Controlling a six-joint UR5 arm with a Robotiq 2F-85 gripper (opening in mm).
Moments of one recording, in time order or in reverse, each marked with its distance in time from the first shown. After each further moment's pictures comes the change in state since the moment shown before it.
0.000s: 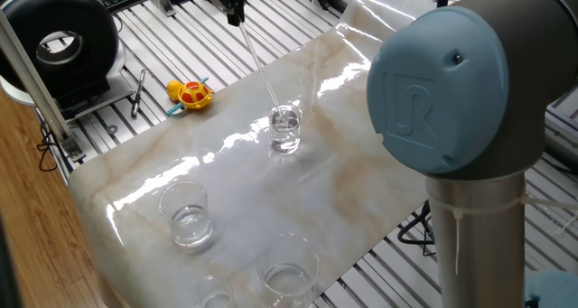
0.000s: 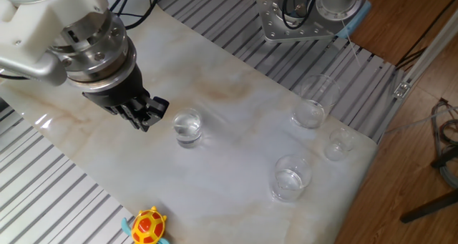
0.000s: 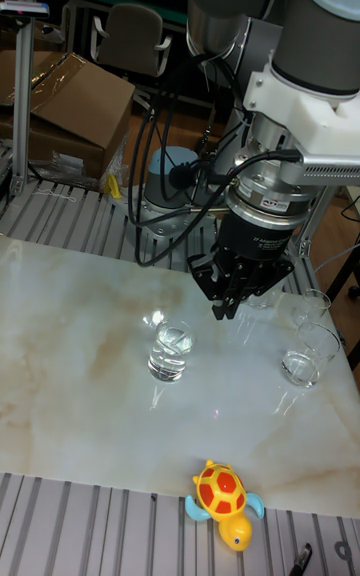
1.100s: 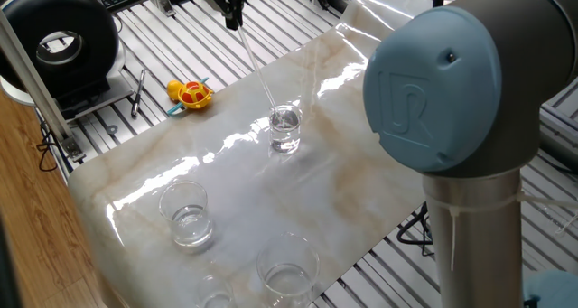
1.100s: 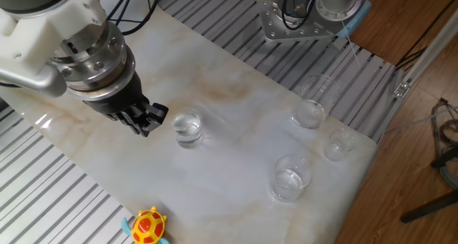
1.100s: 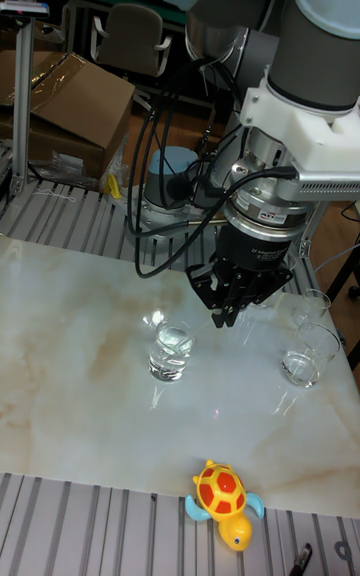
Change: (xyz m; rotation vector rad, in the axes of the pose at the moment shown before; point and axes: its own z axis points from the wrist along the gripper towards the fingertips) arm -0.003 0.001 0.009 -0.016 0.009 -0.003
